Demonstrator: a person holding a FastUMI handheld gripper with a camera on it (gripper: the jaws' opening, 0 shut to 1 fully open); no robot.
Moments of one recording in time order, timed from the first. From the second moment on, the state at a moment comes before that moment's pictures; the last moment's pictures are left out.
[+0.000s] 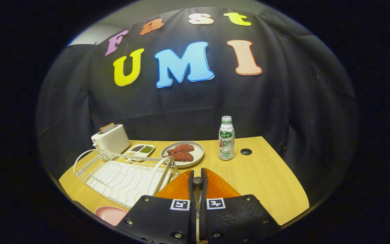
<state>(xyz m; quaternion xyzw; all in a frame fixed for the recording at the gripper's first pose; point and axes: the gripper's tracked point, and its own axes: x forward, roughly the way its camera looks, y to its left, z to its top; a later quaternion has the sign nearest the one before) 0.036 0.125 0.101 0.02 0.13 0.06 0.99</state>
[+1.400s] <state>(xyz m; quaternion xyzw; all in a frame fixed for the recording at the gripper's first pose) -0.101 0.209 0.197 0.01 0.10 0.01 0.99</state>
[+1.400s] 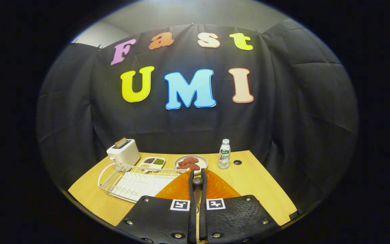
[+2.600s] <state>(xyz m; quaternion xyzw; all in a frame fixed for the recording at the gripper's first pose) -0.103 0.356 0.057 0.01 0.20 0.11 0.97</state>
